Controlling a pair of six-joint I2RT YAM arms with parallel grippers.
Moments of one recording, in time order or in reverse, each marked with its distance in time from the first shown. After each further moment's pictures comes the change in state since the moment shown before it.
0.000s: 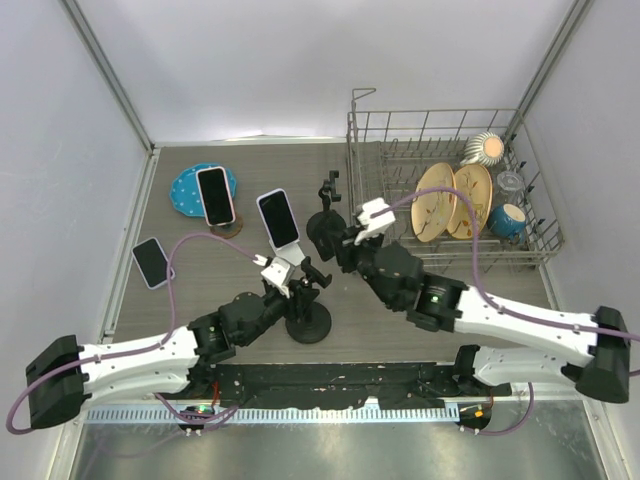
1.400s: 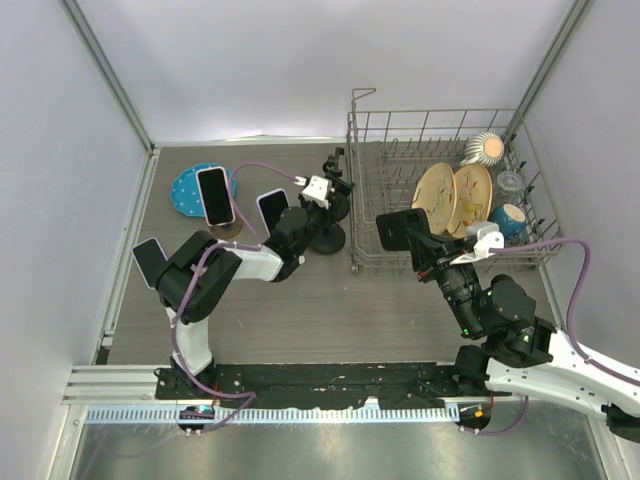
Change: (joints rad) left arm 0.416 1.040 0.582 0.675 0.169 0.259; right arm 0.001 -0.639 -0.224 -0.045 0.121 -0.177
